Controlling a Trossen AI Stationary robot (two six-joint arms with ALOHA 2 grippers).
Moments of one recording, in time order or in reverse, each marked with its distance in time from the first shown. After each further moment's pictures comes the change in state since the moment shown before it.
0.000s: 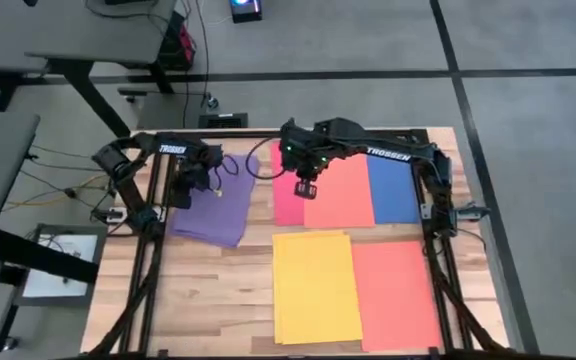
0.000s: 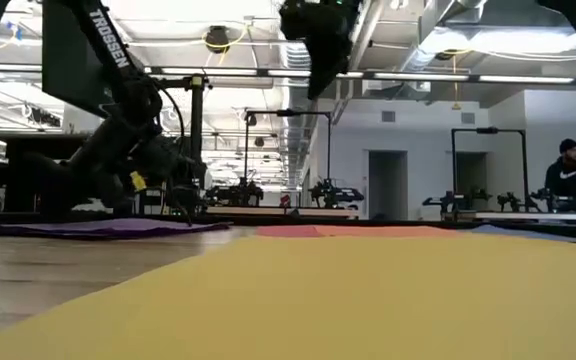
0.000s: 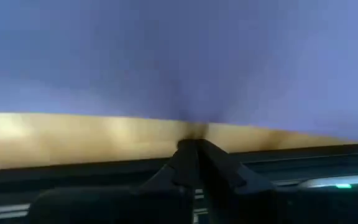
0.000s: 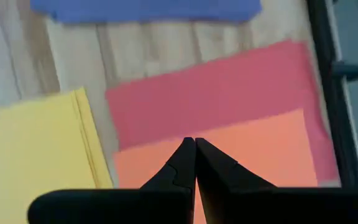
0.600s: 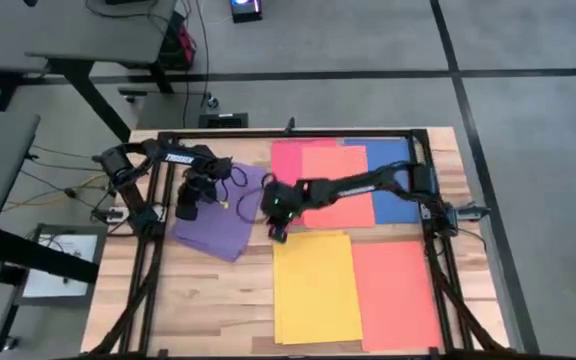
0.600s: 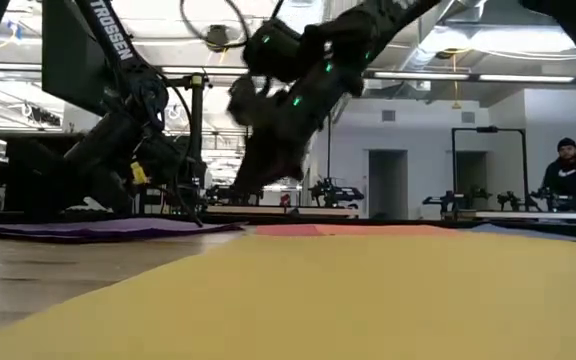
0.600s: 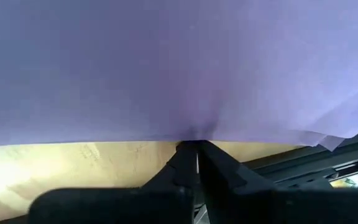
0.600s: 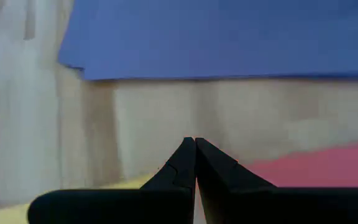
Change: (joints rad) left arm -0.156 0.000 -0.012 -0.001 0.194 -0.053; right arm 0.138 0.160 -0.537 1.037 -0.216 0.282
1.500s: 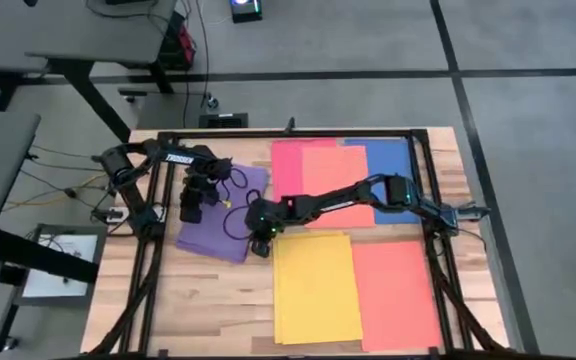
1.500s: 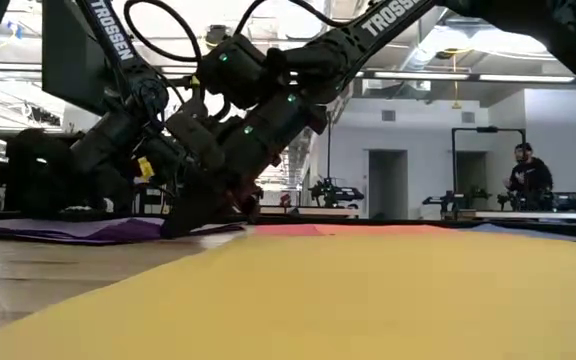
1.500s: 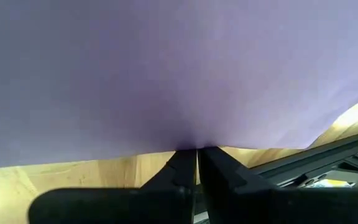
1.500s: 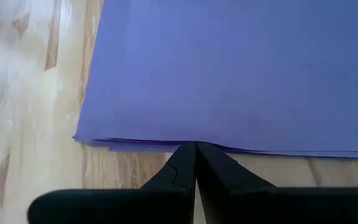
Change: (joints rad) left arm -0.003 0.002 0.000 -0.025 0.172 -0.062; right arm 0.070 0.204 0.170 0.123 -0.036 0.103
